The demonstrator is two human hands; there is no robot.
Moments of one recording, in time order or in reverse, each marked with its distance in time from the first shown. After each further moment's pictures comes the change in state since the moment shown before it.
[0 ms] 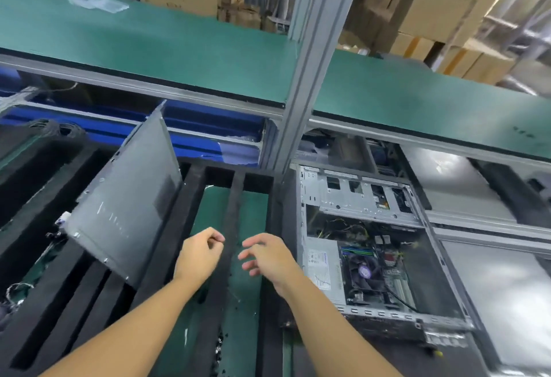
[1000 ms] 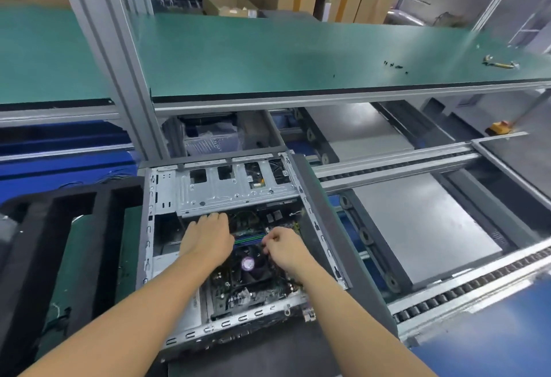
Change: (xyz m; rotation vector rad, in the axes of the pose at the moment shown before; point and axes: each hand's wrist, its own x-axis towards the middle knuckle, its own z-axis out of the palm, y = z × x) left_hand -0.008 0.200 0.234 0.921 -0.273 0.582; right_hand 0.014 0.113 -0.292 -0.284 0.323 0.031
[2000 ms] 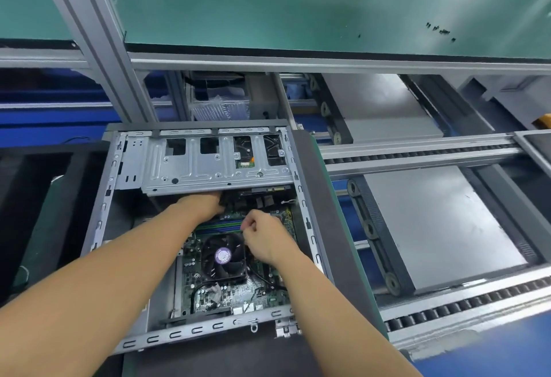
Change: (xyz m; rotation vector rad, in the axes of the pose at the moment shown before) left_hand 0.094 0.002 0.044 -0.165 -0.375 -0.093; right_hand 0.034 0.008 -0.007 -0.135 -0.188 -0.130
